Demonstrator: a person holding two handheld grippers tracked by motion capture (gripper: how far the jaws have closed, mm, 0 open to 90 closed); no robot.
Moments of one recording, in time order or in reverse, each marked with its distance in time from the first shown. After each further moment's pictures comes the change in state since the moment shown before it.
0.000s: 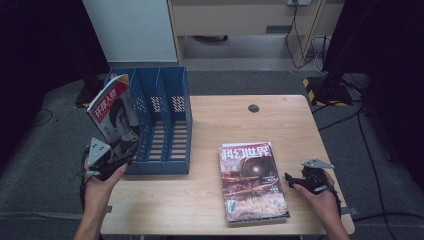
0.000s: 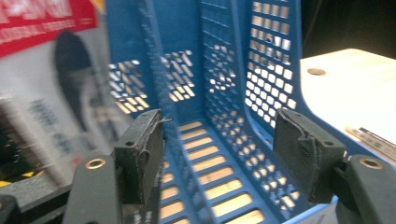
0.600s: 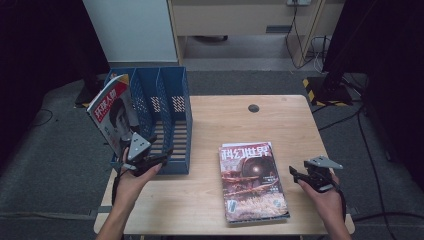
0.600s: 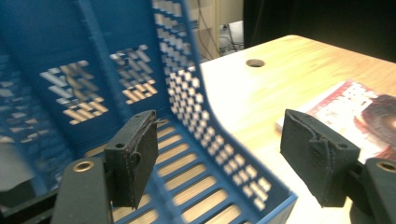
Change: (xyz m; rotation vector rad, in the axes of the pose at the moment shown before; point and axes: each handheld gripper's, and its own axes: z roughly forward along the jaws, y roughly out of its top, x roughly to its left) left arm -0.078 0.021 0.048 0.048 -0.167 0.058; right arm 0.000 0.014 -0.023 -0.116 0.006 -0.003
